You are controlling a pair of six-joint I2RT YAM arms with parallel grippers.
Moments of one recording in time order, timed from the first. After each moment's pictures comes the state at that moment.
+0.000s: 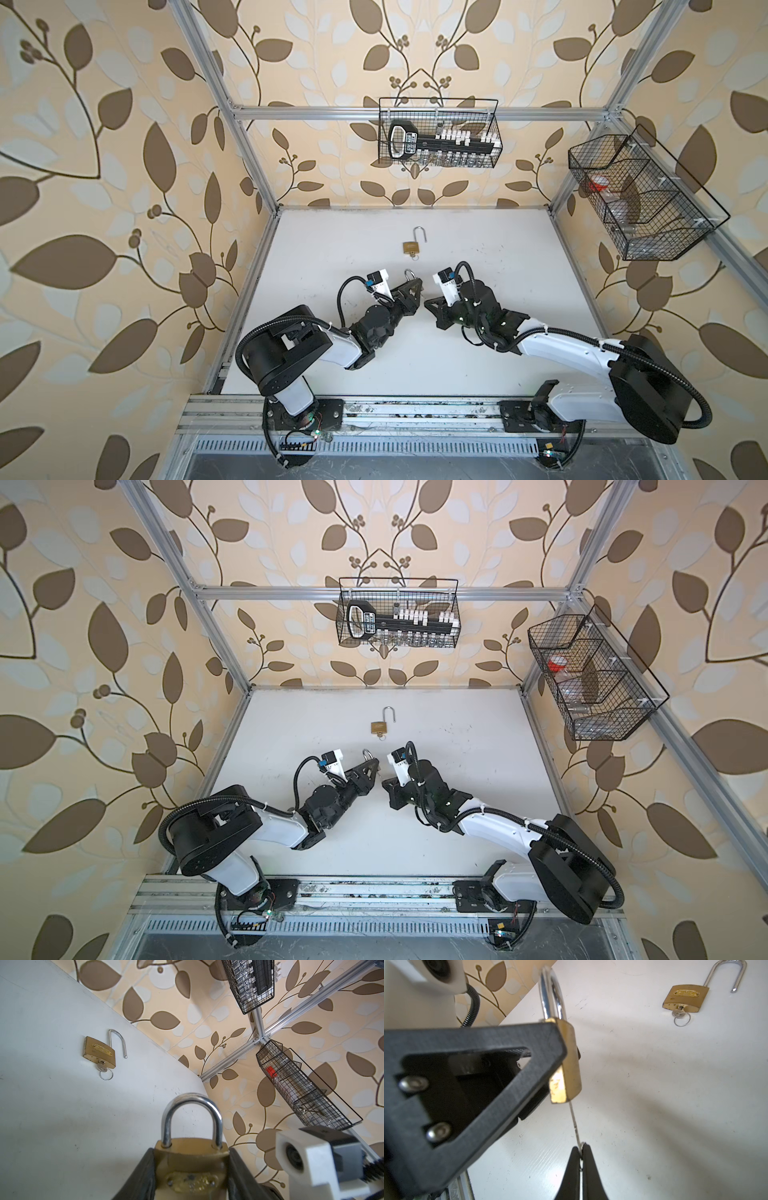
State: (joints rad) left arm -0.87 1.62 0.40 1.23 -0.32 -0.93; right arm 0.71 1.30 0.59 0.17 -0.14 0.34
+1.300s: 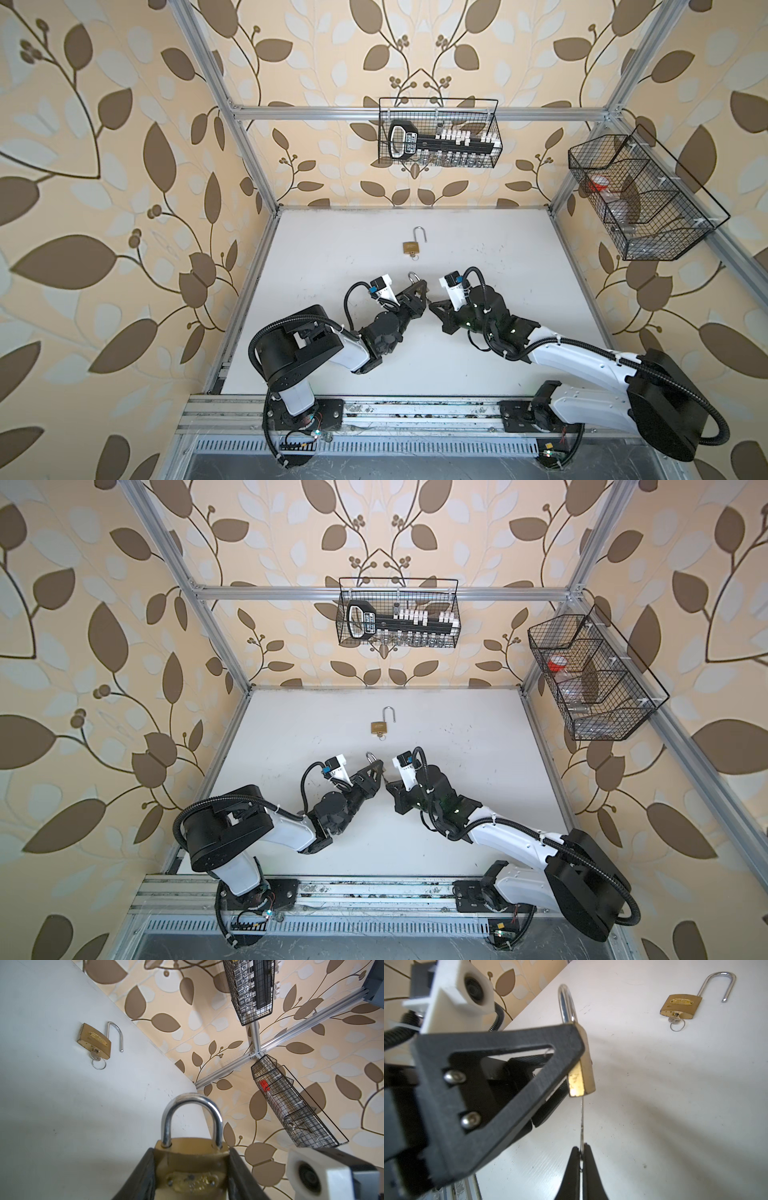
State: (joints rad) left arm -0.97 1.69 0.42 1.29 -0.47 -1.03; right arm 0.72 1.18 0.52 0.18 -0.13 0.31
